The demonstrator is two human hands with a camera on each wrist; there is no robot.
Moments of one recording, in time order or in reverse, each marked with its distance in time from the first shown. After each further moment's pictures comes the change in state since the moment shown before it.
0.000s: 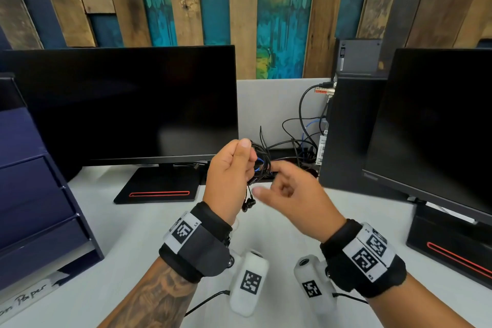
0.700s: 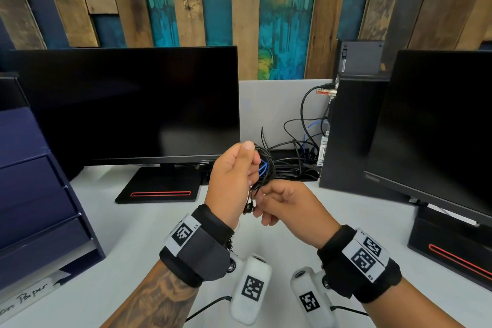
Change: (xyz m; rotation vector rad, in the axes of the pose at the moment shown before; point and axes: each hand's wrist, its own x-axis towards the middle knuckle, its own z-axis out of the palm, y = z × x) left_hand -0.003 -0.001 -0.002 -0.083 -0.053 -0.066; right_hand -0.003 0.002 0.010 0.207 -0.176 0.173
